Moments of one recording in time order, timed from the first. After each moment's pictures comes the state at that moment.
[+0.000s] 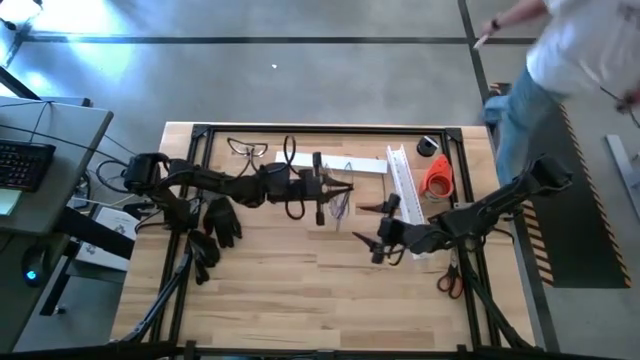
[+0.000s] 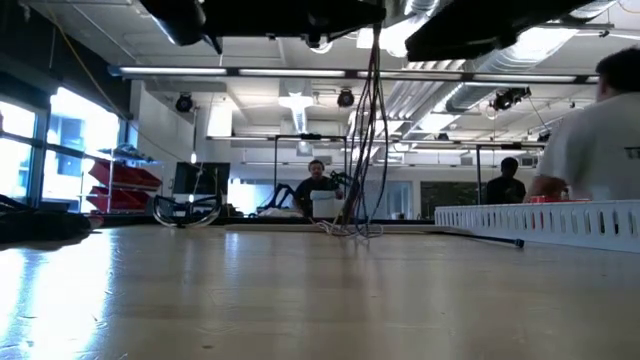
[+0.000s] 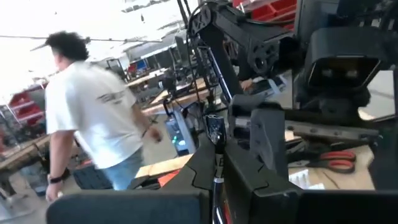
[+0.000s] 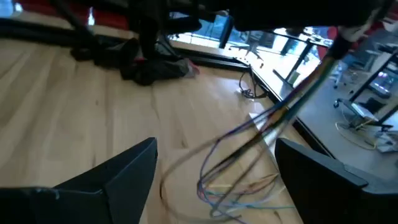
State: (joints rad) left arm 0.03 1.66 0.97 0.77 -0.04 0.36; right arm 0.44 1.31 0.67 0.24 0.76 -0.01
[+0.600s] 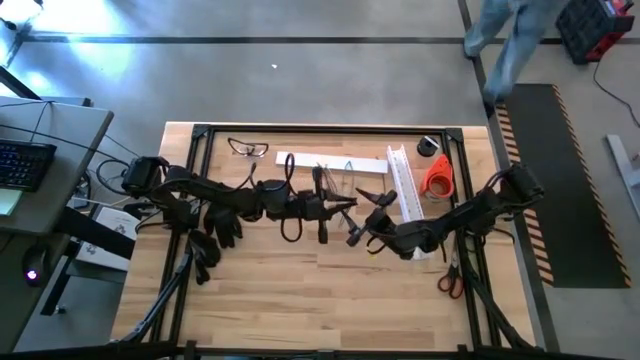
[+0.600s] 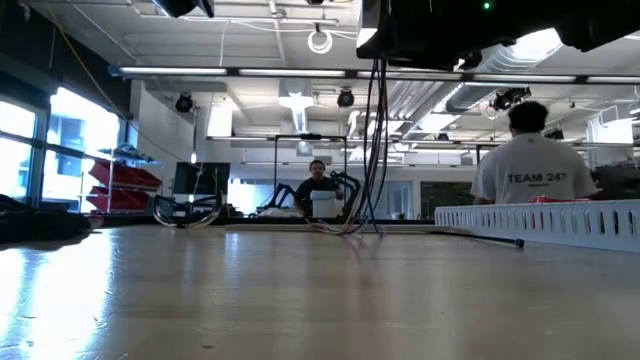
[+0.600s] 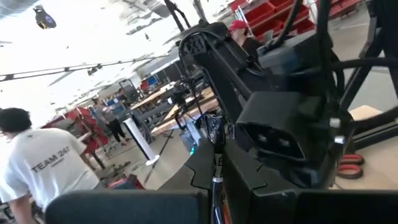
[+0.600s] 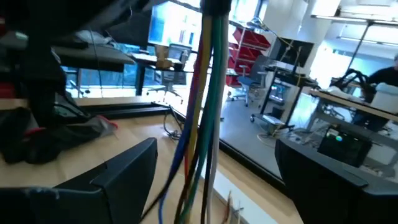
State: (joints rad) left arm -0.11 1.65 1.02 0.76 -0.21 0.53; right arm 0.38 1.62 0.67 0.99 1.09 -0.25
